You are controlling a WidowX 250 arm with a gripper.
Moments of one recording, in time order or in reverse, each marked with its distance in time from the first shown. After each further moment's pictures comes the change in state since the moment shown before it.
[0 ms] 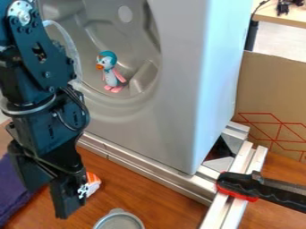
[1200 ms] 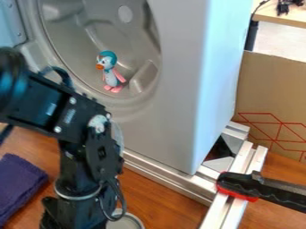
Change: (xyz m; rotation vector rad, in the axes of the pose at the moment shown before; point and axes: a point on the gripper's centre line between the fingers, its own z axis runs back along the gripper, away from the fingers) arm -0.016 -0.032 -0.081 -0.011 0.265 -0.028
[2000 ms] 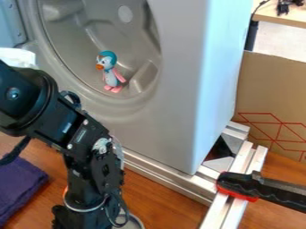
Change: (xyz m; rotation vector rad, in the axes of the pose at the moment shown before) arm 0.024 0.012 -0.027 0.008 -0.069 0.040
